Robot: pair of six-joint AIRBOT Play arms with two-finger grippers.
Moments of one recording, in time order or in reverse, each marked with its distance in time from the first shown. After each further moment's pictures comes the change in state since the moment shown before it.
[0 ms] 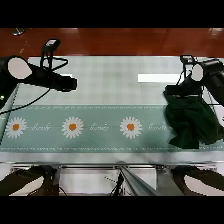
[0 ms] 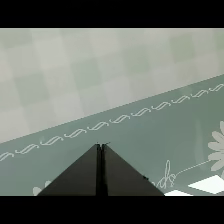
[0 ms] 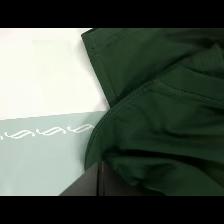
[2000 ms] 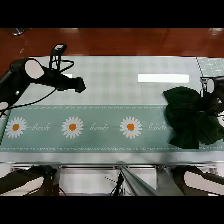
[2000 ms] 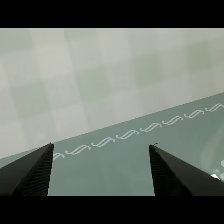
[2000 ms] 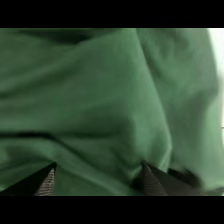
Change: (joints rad) left arm -0.006 -0.117 0.000 -0.006 0.081 -0.006; right arm -0.327 -0.055 -0.179 -0.148 0.017 -0.066
